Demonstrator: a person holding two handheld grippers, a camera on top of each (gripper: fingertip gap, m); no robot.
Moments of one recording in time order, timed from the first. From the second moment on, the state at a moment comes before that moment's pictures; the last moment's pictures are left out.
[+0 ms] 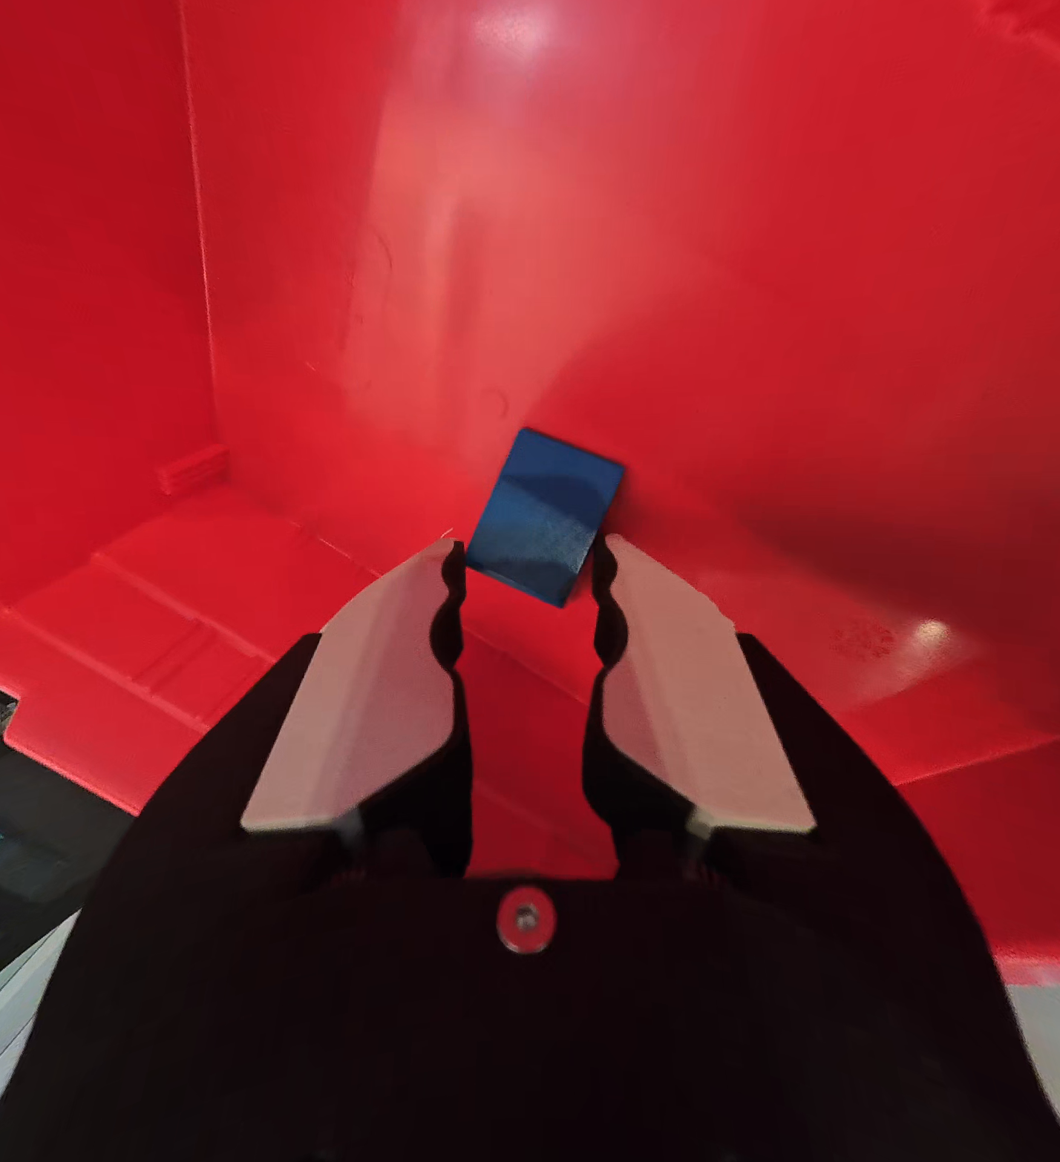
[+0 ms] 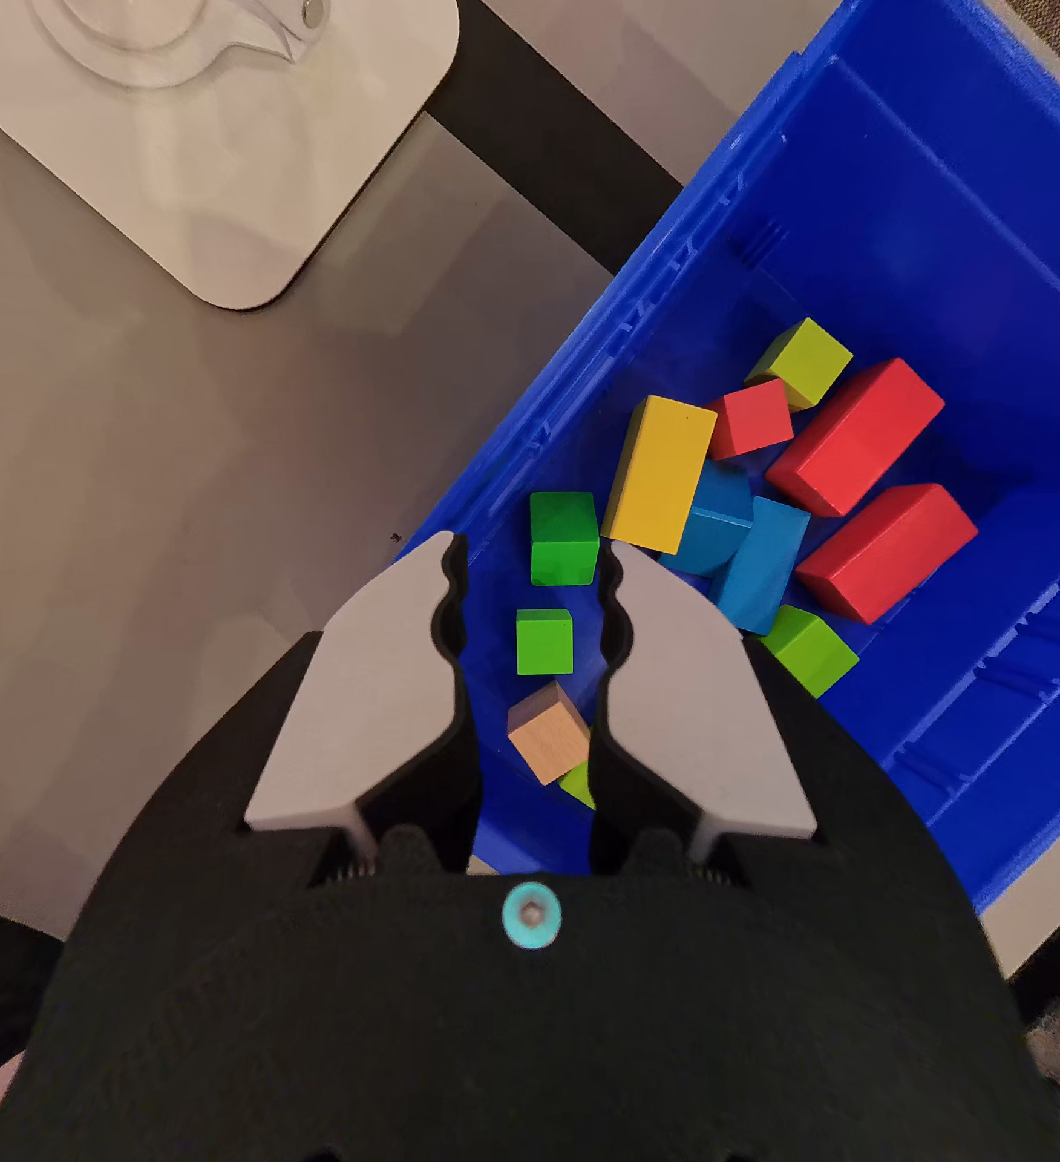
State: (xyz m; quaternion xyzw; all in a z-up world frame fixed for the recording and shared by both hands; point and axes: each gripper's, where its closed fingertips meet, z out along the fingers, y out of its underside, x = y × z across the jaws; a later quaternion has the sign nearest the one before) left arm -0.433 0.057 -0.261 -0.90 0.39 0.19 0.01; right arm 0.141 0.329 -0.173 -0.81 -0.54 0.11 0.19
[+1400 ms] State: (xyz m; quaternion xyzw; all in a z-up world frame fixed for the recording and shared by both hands) left arm -0.092 0.084 -0.073 -0.84 0.48 0.07 0.26; right arm -0.086 0.082 -0.071 -0.42 -0.76 0.36 0.35
